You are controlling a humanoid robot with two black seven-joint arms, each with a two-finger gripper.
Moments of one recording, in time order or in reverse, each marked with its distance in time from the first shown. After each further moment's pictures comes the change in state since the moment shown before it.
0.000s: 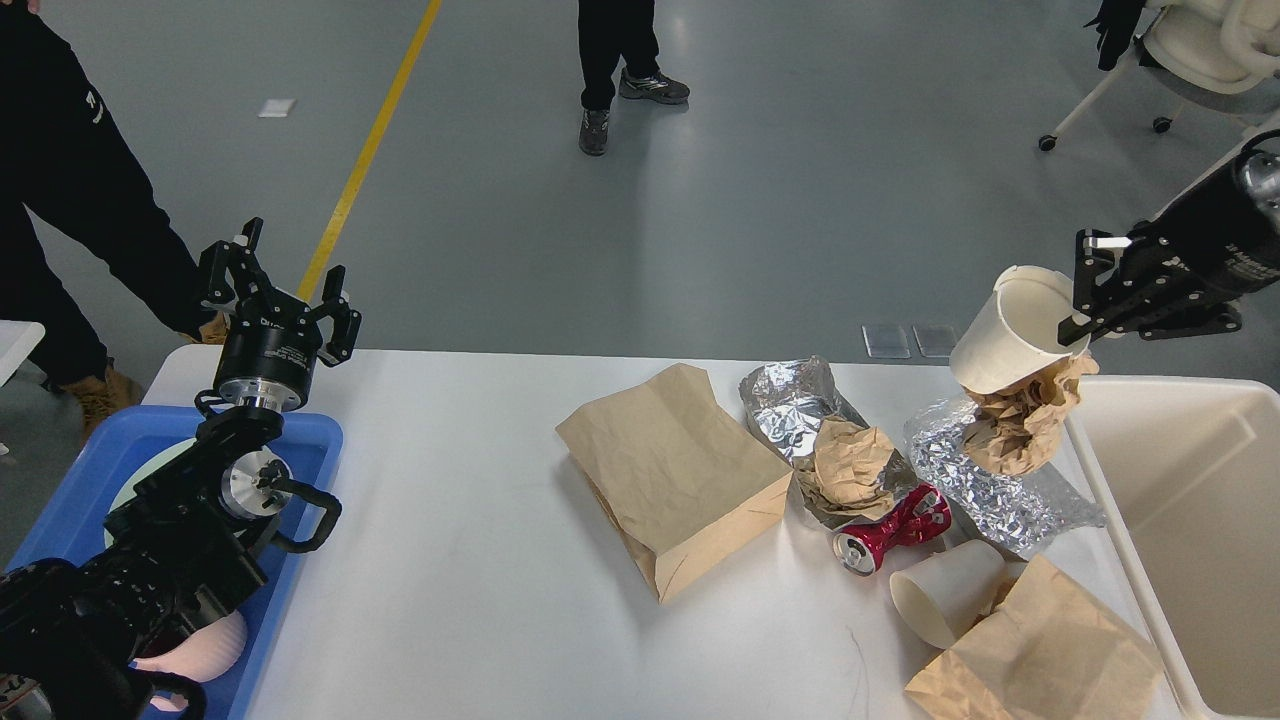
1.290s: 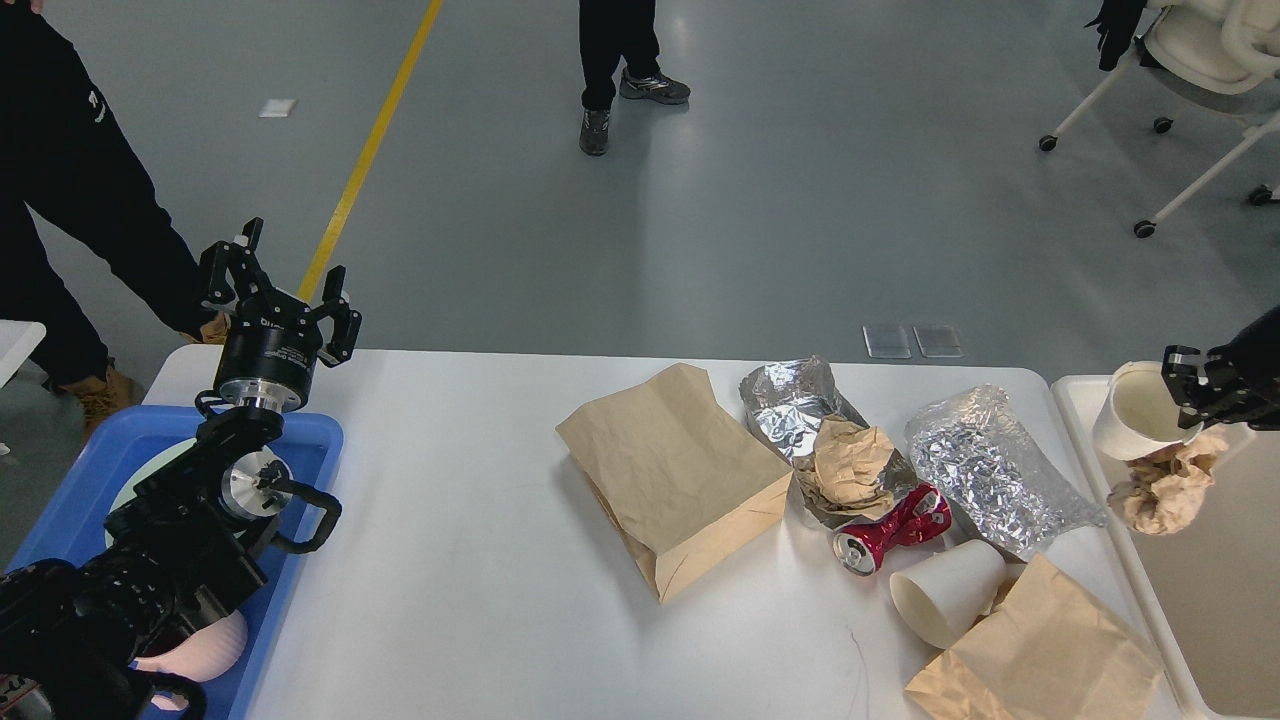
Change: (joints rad) left arm 0.000 0.000 0.000 0.000 0.000 0.000 0.000; right arm -0.340 -0.038 -0.150 -0.126 -0.043 -0.381 -0.012
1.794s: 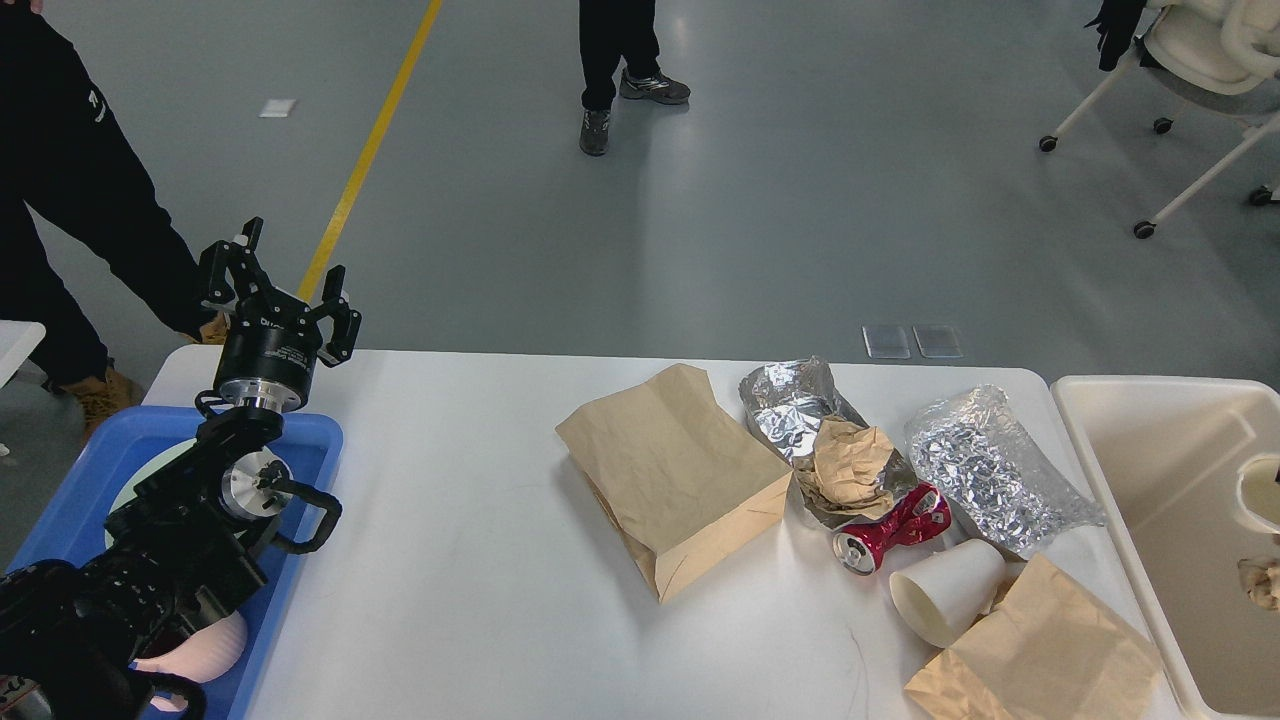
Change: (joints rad) left arm 0.000 0.000 0.000 0.000 0.000 0.000 0.000; right arm -0.420 -0.037 0.005 -0.198 0.054 -0.343 0.002
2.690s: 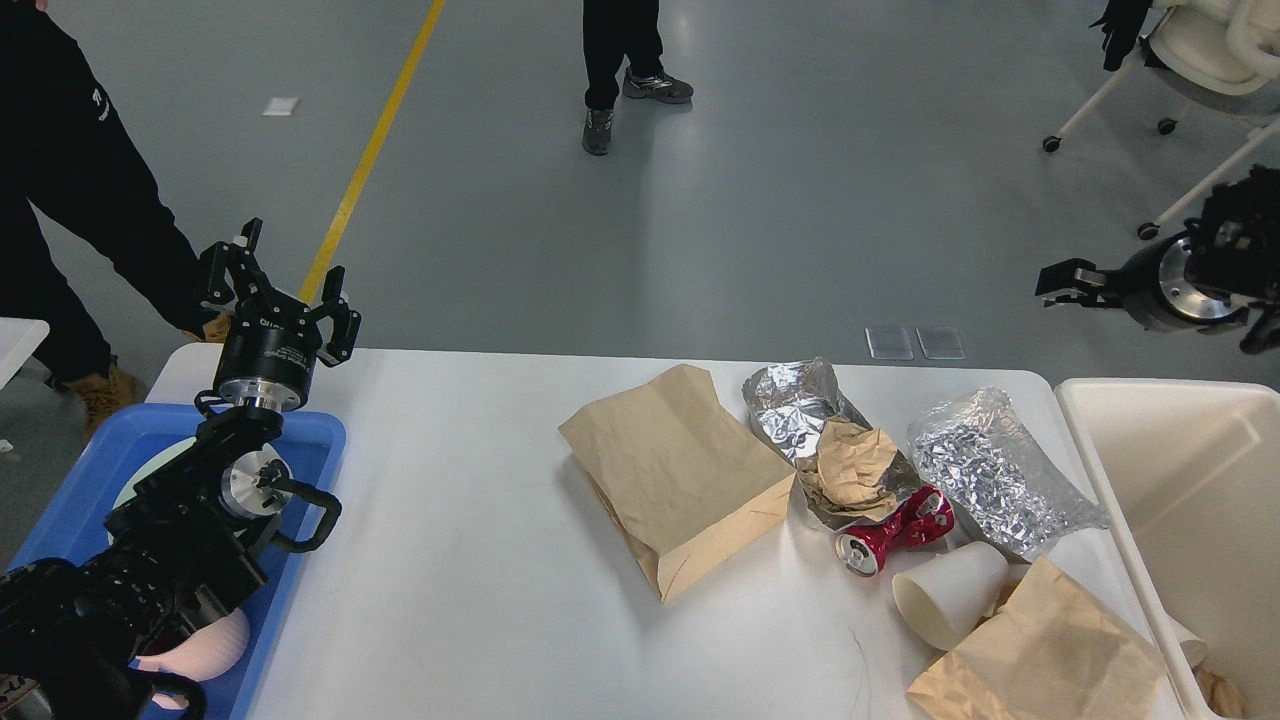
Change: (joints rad) left arm 0.000 0.000 0.000 0.000 0.000 0.000 0.000; right arm 0.580 0.289 0.013 0.274 0.017 0.146 0.001
